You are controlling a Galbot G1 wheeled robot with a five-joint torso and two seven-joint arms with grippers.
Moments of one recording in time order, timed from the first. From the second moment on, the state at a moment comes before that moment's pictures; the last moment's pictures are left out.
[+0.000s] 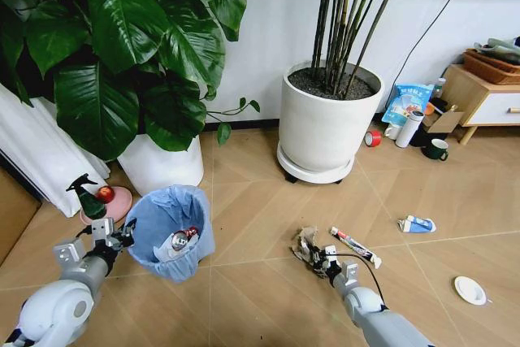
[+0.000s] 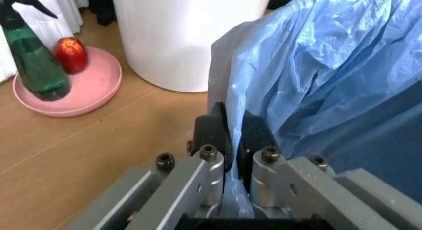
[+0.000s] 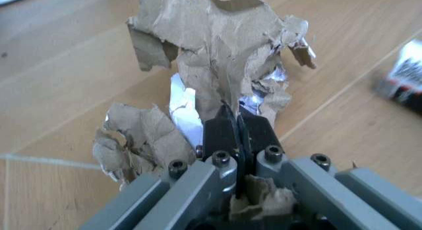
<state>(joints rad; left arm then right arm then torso) 1.50 -0.92 -0.67 -1.96 -0.88 0.35 -0.19 -1.00 1.21 0.08 0.93 0.57 0.24 -0.21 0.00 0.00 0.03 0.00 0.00</state>
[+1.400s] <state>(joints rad) 1.43 -0.80 -0.50 -1.91 -0.94 0.32 -0.18 -0.50 1.29 -0.57 1.23 0.92 0.41 -0.60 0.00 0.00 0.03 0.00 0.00</state>
